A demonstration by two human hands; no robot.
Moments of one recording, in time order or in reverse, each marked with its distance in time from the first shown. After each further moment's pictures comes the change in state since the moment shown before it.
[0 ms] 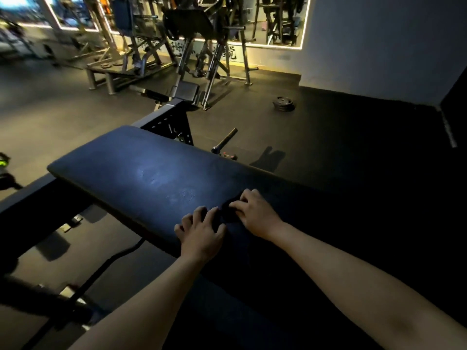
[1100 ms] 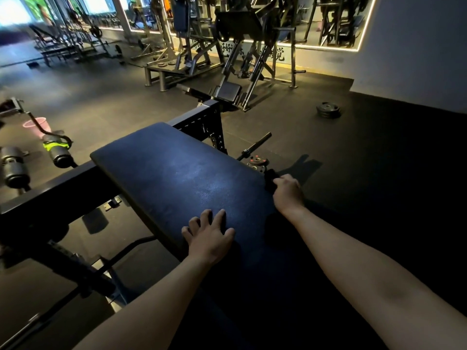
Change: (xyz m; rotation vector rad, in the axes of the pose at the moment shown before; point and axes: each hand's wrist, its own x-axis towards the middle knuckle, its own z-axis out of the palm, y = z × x) left_hand 0.008 0.031 0.002 0.015 0.021 -0.186; right_hand 0.073 0.086 -0.019 0.114 0.088 0.382
